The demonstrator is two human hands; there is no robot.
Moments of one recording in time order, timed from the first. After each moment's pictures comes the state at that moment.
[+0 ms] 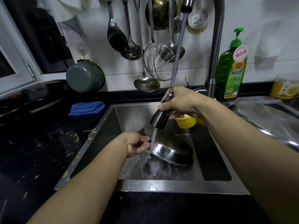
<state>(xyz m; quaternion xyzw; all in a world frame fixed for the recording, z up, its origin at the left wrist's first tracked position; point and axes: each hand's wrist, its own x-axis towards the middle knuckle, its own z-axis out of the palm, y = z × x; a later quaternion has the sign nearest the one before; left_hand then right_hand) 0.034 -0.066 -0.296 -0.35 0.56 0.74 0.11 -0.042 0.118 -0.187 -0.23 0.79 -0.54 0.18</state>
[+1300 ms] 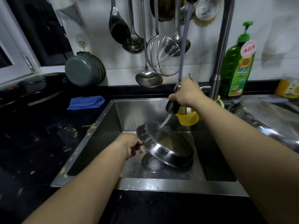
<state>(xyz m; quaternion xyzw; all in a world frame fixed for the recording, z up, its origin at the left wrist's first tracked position) 0.030 -0.082 -0.332 -0.38 0.69 0.61 0.07 -0.077 0.104 -0.199 -0.15 0.93 -0.34 -0.05</state>
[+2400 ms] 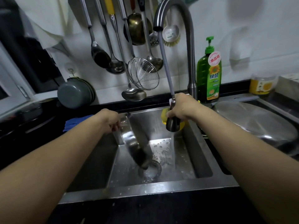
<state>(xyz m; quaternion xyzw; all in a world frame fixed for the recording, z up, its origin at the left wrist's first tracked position) 0.014 -0.083 -0.190 -0.34 0.81 0.47 -0.04 -0.047 0.171 -0.187 -0.16 0.94 -0.32 0.01</state>
